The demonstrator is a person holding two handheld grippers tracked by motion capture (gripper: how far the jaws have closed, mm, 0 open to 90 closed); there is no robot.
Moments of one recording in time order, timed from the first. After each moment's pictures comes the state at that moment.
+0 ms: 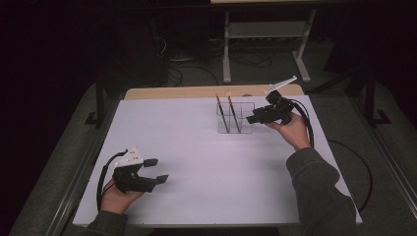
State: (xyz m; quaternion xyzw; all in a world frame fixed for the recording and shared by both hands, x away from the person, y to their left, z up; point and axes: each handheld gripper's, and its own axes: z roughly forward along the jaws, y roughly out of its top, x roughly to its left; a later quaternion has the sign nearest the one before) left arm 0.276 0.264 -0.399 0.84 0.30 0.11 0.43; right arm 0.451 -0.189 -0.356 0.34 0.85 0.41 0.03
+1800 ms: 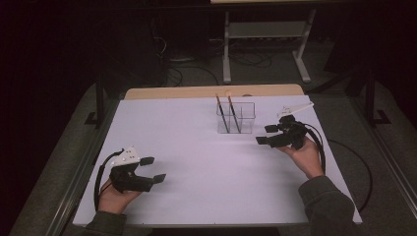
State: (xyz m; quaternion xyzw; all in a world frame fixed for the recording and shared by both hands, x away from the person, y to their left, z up) left arm 0.275 0.270 -0.396 0.84 0.31 0.12 0.44; right arm 0.387 -0.216 -0.386 0.34 0.83 0.43 0.06
